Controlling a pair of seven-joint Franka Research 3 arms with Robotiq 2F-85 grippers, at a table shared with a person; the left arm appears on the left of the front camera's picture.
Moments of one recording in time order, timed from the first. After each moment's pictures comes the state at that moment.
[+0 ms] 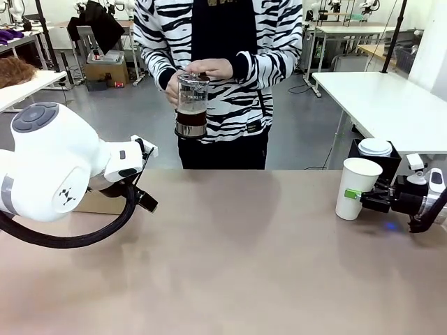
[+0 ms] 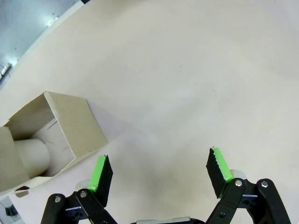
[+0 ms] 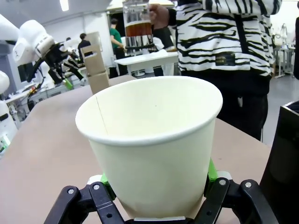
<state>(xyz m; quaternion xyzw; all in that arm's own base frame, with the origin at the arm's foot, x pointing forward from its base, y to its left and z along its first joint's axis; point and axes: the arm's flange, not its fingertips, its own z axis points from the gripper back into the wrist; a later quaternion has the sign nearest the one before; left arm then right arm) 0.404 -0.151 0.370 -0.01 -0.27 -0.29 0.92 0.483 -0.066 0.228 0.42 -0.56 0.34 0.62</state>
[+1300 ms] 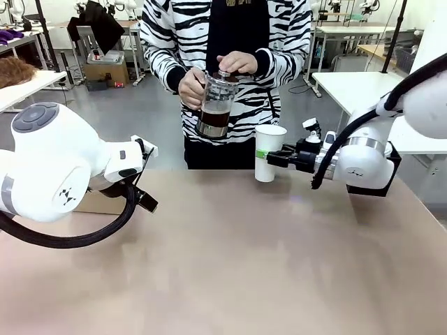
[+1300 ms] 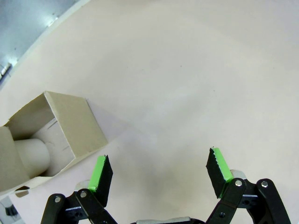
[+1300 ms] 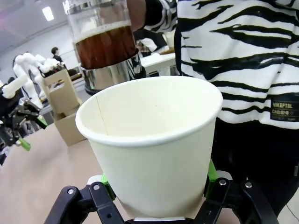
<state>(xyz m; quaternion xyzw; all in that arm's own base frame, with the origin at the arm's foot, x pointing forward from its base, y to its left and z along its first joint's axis) 0.404 -0.151 0.370 -0.01 -0.27 -0.29 0.92 0.610 0.163 0.268 0.43 -0.55 0.30 0.65</state>
